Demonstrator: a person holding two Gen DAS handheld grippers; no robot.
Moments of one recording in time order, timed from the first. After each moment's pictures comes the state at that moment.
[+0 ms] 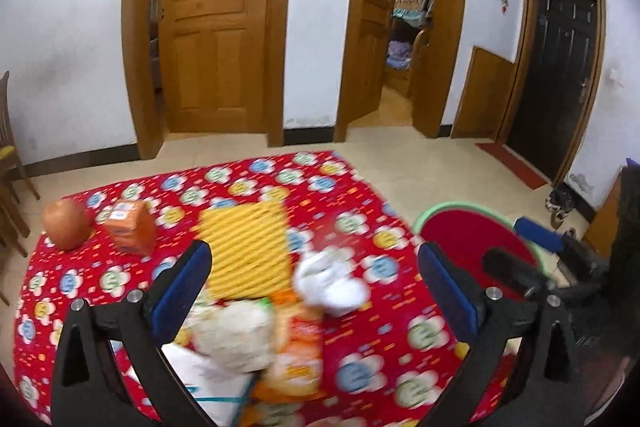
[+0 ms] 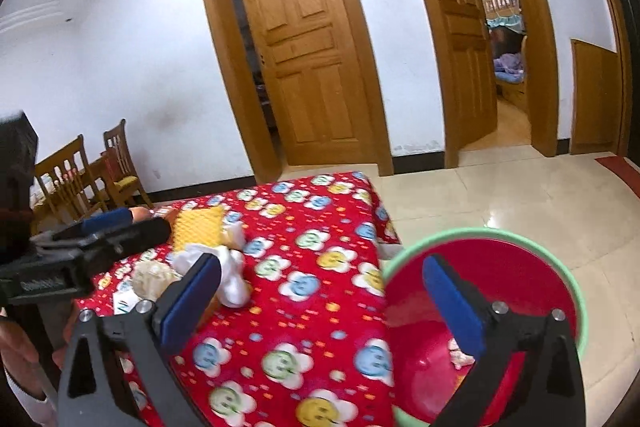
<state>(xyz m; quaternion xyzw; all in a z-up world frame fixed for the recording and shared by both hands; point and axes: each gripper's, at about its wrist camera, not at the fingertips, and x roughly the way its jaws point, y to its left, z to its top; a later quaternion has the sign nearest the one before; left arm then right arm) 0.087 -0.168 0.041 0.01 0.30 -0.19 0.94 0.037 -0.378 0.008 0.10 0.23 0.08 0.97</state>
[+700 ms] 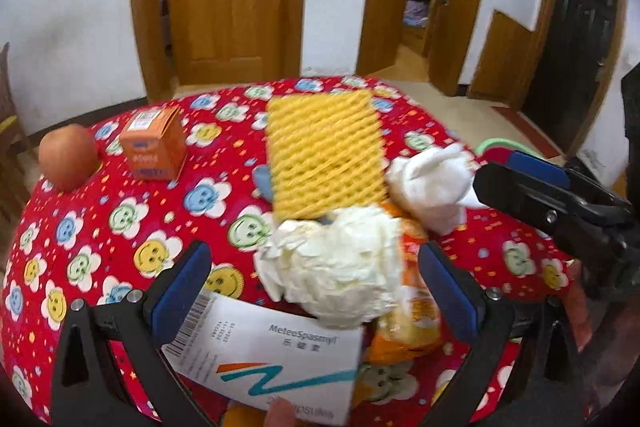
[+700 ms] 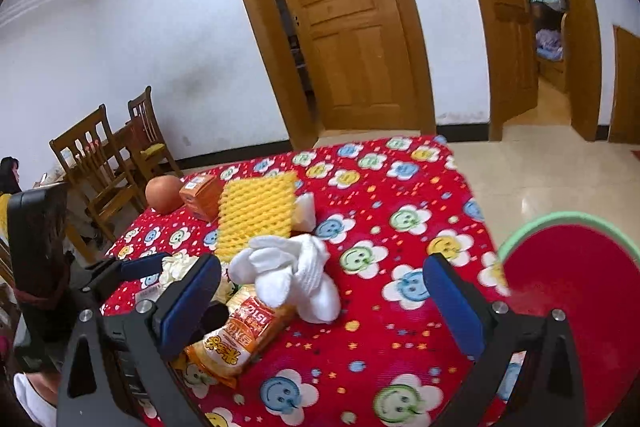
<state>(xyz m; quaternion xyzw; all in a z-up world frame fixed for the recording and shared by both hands) 0.108 -0.121 -0.032 0.03 0.38 -0.17 0.91 0.093 -0.298 -0.021 0.10 0.29 0.14 0.94</state>
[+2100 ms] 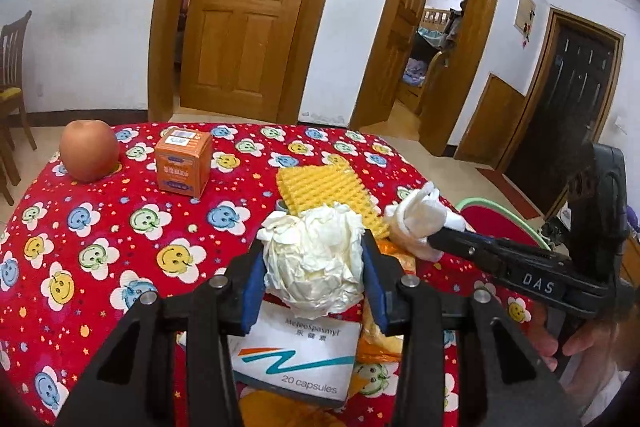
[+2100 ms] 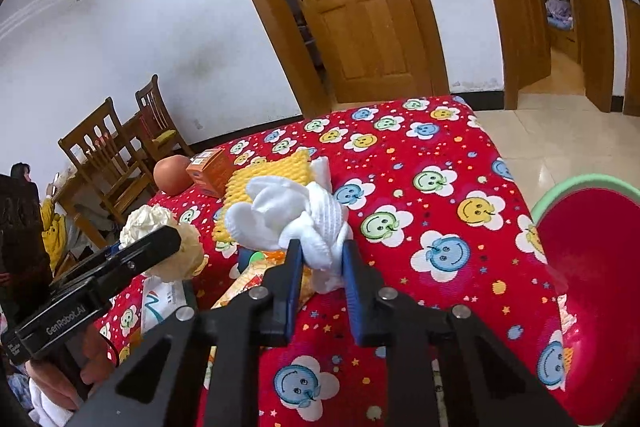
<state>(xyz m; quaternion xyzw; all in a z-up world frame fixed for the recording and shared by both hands) 0.085 -0.084 -0.012 -0.07 0.30 -0.19 0.93 0.093 -0.293 -0.033 0.12 0.33 0.17 0.92</state>
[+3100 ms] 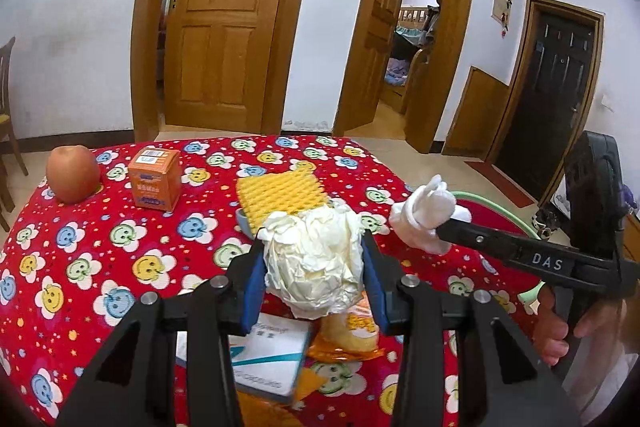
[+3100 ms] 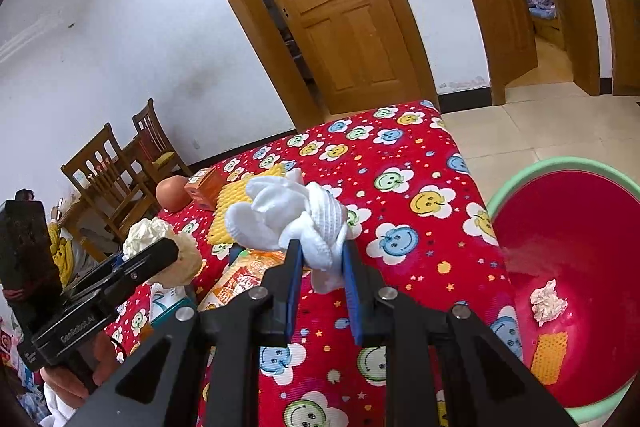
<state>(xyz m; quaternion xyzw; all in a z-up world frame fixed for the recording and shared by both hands) 0.070 -0.112 -0.002 -0.04 0.28 -0.21 0.94 0.073 -0.333 -0.030 0.16 0.31 0.16 0.92</state>
